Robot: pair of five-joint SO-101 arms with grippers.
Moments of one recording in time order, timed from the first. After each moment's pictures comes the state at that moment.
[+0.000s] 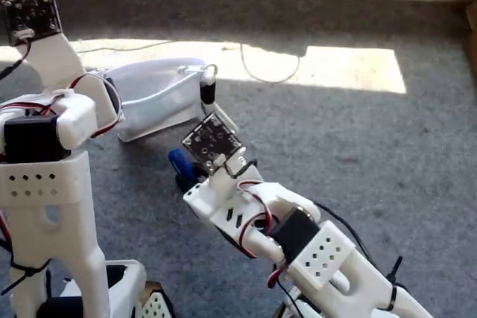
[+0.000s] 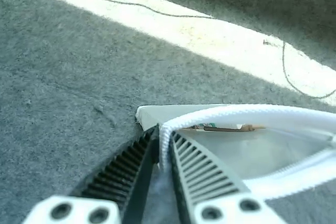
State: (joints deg) left arm -9.5 -30.8 2.6 84.7 20.3; right arm -50.5 -55.6 51.8 44.4 1.0
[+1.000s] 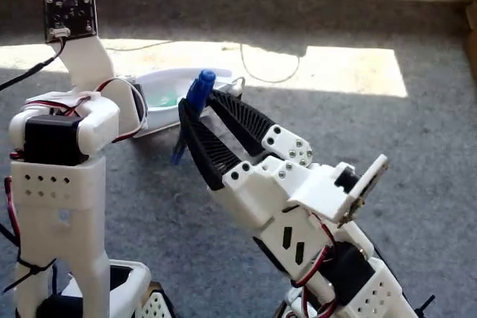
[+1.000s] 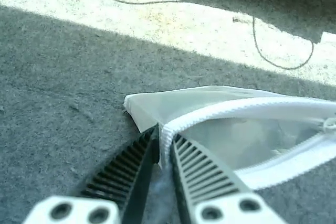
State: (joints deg) left arm -0.7 -30.8 1.2 87.0 20.2; right arm -48.3 -75.0 51.8 5.9 -7.6
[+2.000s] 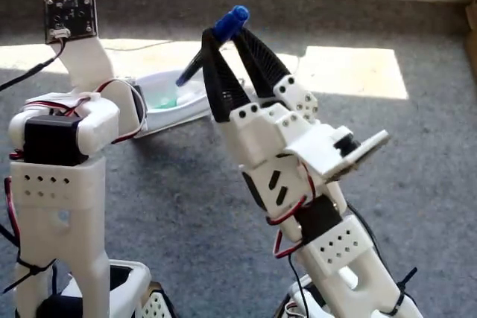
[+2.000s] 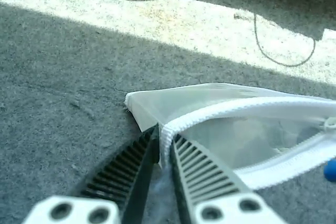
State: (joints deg) left arm -0.7 -30.8 1.2 87.7 20.2; right arm -36.5 -54.0 51.8 -27.1 -7.6
